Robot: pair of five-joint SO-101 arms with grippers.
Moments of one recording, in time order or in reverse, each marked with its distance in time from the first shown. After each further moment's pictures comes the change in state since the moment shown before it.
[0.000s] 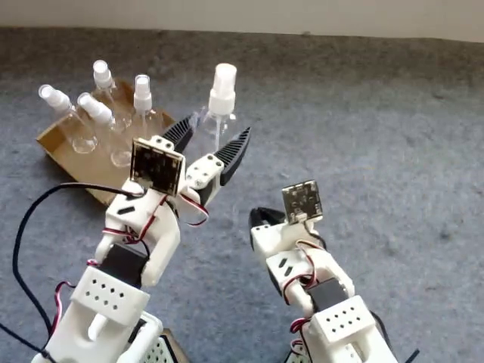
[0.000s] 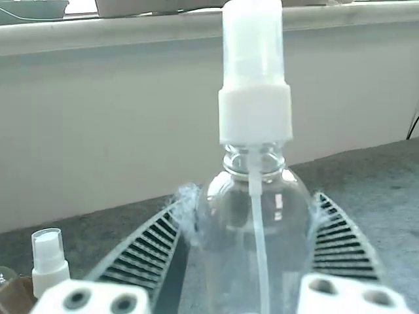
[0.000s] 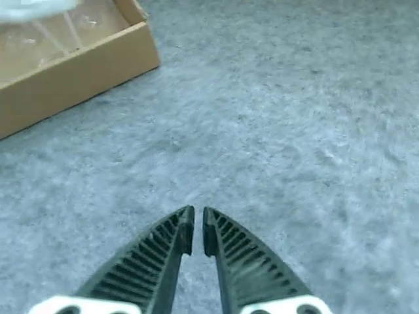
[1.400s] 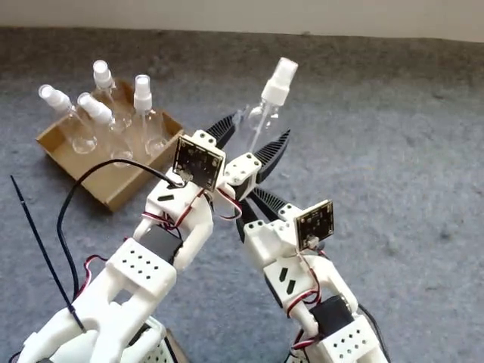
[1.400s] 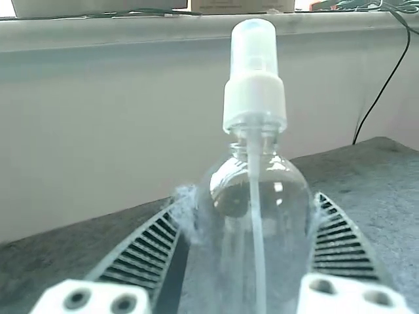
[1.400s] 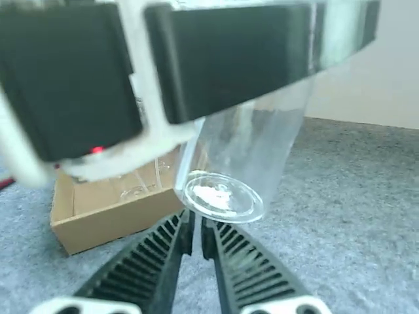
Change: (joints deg) left arm 8.0 19.6 -1.5 -19.3 0.9; right arm -3.3 -27.1 4.8 -4.0 0.1
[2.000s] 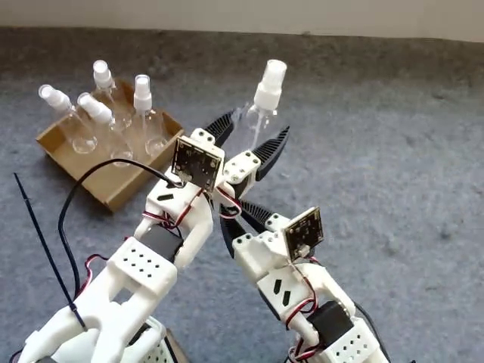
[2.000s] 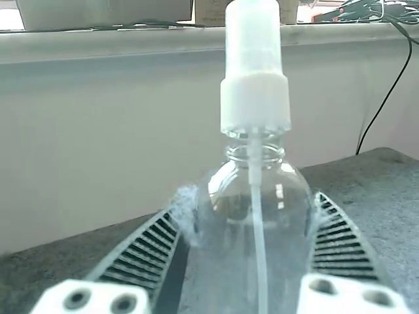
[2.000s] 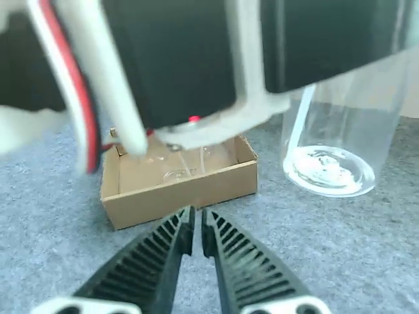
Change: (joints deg) left arm -0.3 0.2 0.1 -3.6 -0.4; right arm -7.4 -4.0 0.0 5.9 0.0
